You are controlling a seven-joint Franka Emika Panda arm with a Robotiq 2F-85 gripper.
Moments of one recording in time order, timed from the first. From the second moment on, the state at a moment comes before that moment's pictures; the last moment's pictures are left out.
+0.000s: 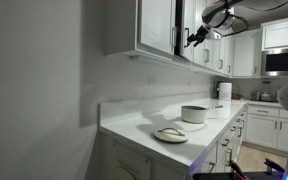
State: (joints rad) arm 0.15 -0.26 -0.01 -1.86 0.25 2.57 -0.54
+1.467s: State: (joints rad) arm 0.14 -0.24 0.00 -1.71 0.01 1.80 -0.63
